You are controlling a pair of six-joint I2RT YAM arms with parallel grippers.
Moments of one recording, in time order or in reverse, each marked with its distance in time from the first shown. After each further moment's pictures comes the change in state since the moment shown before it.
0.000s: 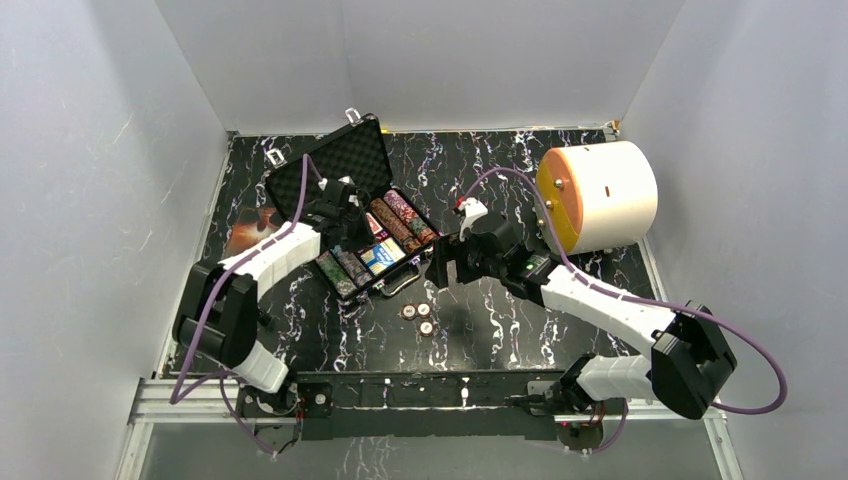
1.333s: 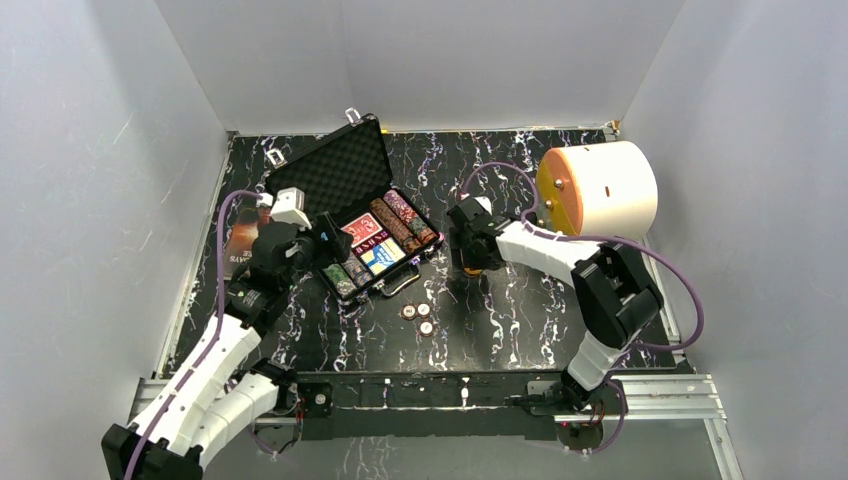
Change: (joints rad) left arm 0.003 -0.763 -0.303 0.075 -0.107 0.185; right arm -0.107 0.425 0.275 -0.400 0.344 0.060
